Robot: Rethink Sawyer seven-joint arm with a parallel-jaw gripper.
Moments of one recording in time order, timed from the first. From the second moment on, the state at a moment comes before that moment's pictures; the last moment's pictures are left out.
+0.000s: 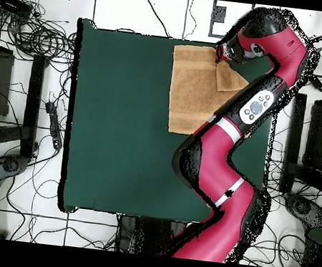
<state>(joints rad) -0.74 0.29 2.69 0.16 -2.66 1.77 0.86</state>
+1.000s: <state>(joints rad) -0.74 0.29 2.69 0.16 -2.65 1.77 0.86</state>
